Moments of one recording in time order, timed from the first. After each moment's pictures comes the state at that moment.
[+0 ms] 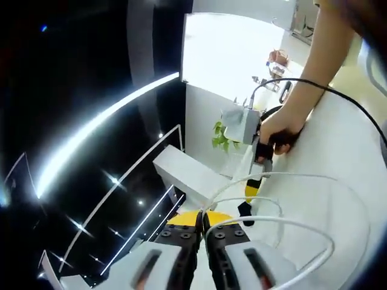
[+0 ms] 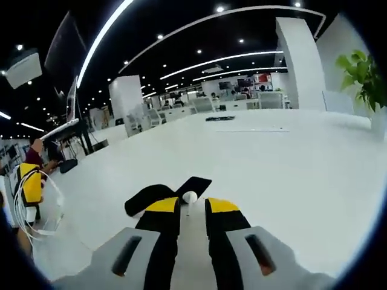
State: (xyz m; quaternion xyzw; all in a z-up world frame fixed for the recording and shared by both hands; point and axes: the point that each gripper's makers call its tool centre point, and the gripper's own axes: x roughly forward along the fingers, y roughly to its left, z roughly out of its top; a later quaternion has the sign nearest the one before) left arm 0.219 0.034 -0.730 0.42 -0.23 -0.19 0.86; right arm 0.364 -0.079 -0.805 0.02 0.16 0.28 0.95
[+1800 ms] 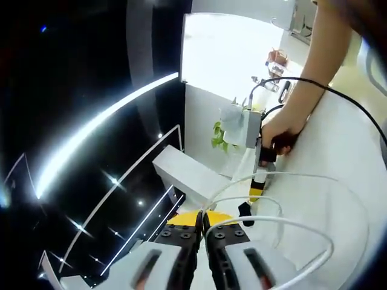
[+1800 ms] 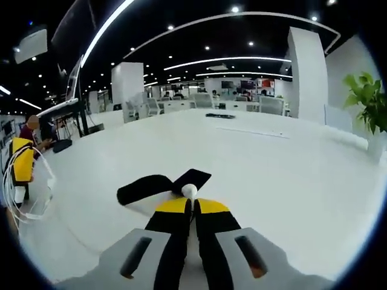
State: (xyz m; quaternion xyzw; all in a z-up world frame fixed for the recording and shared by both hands) left arm 0.218 0.032 -0.730 0.42 -0.23 -0.20 0.86; right arm 0.362 -0.078 -0.813 -0.05 0.16 0.27 0.95
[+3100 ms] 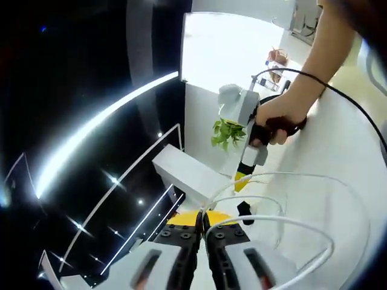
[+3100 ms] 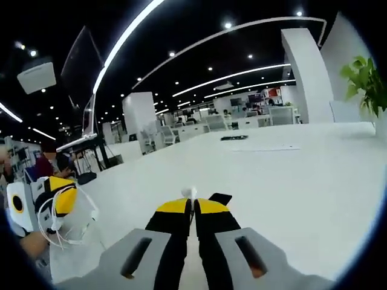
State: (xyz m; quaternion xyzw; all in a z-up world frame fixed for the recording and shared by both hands) left arm 0.219 0.033 -0.731 0.42 -0.22 -0.20 0.86; right arm 0.333 -0.066 -0.766 0.04 0.10 0.32 0.94
